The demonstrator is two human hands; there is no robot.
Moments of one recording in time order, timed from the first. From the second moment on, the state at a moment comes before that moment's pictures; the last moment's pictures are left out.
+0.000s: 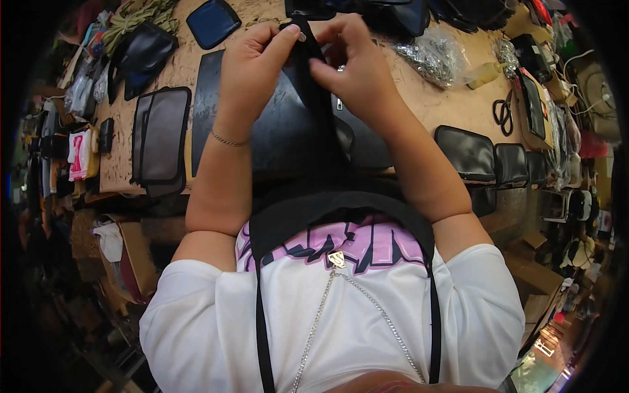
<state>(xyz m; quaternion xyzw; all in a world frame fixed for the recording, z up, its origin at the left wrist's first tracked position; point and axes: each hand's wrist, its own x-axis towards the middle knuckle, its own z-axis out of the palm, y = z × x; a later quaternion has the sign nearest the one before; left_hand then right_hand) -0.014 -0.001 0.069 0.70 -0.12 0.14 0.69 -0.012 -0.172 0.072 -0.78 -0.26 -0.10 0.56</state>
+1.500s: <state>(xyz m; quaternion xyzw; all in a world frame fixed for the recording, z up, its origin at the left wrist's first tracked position) 0.197 0.181 -0.096 0.99 -0.01 0.12 0.10 0.114 -0.306 0.143 -0.87 -0.32 -0.35 0.13</state>
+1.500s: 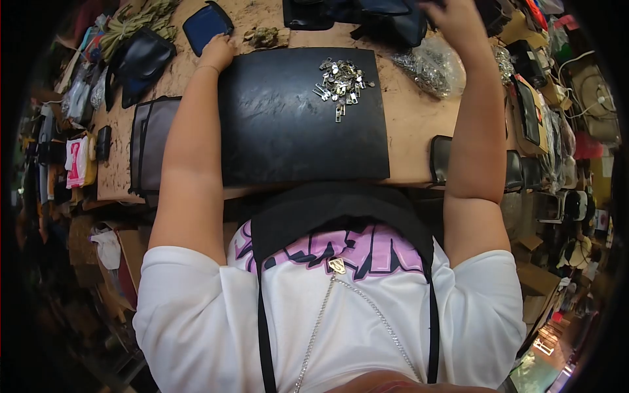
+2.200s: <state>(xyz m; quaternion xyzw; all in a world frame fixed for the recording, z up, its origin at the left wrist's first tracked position) -0.014 0.032 0.061 0.82 -0.33 0.31 0.35 -0.001 -0.200 0.058 -0.66 -0.29 0.12 0.69</state>
